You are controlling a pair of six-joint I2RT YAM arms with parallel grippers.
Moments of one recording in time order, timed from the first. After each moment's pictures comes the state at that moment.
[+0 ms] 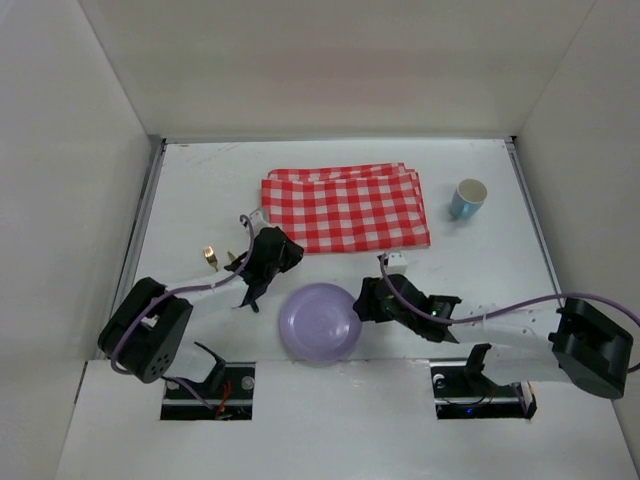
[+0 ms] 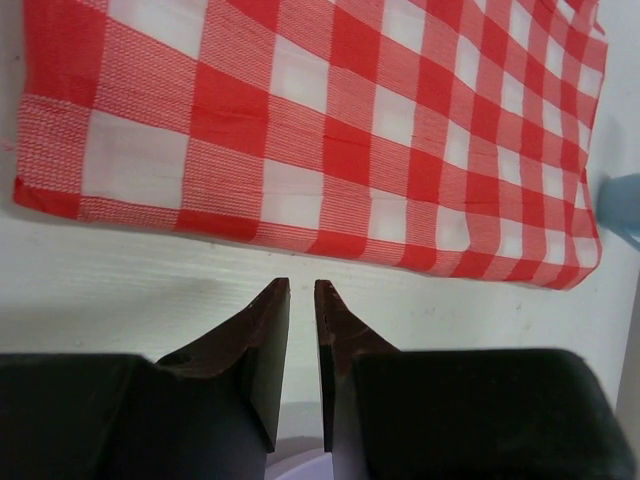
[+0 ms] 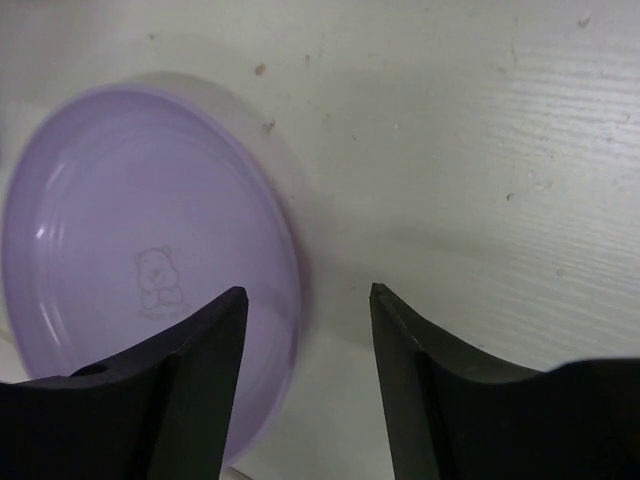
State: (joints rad) left arm -0.58 1.39 0.52 0.27 -0.23 -0.99; right arm 1.03 1.16 0.45 0.00 0.31 0.79
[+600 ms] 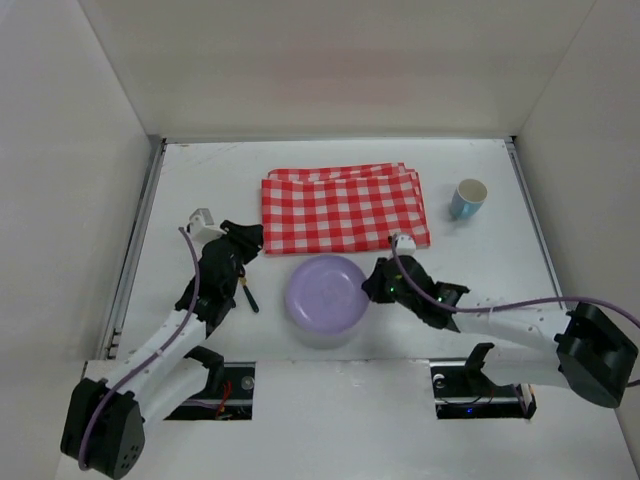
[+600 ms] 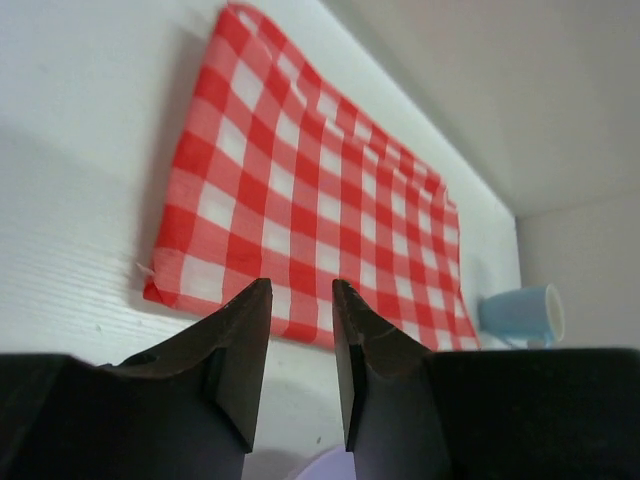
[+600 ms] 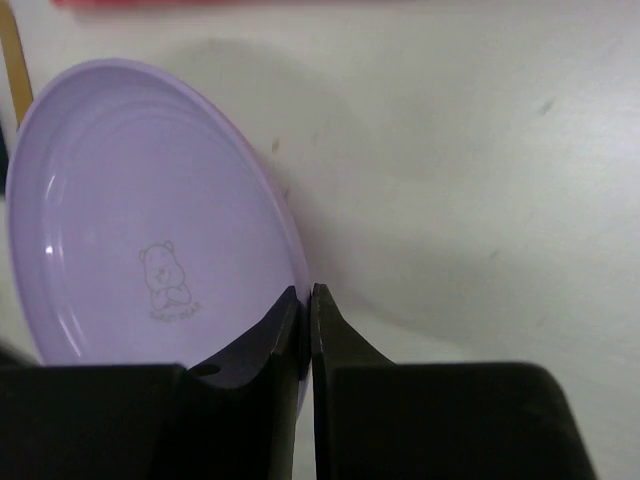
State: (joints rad) left arm -0.43 0.89 0.38 0.25 -0.31 -0.91; right arm 0.96 1.17 0.48 0.02 0.26 0.79
